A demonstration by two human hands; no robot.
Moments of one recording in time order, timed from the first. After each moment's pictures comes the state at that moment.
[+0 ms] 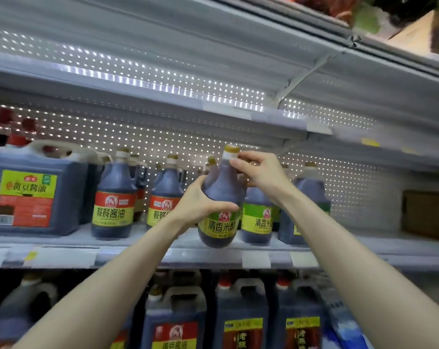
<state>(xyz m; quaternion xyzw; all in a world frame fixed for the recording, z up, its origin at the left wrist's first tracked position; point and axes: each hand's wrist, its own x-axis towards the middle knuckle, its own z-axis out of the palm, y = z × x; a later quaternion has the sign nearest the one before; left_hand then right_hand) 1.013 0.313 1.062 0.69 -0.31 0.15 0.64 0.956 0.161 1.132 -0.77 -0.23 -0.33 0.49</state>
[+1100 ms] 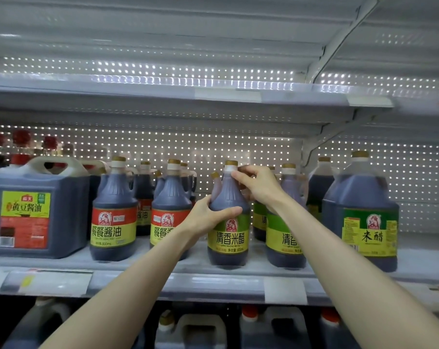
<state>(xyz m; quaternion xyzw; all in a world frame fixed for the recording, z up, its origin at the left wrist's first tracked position) 1.111 0.283 1.056 0.74 -0.22 0.09 0.63 1.108 0.131 1.118 -0.78 -0.24 -0.26 0.51</state>
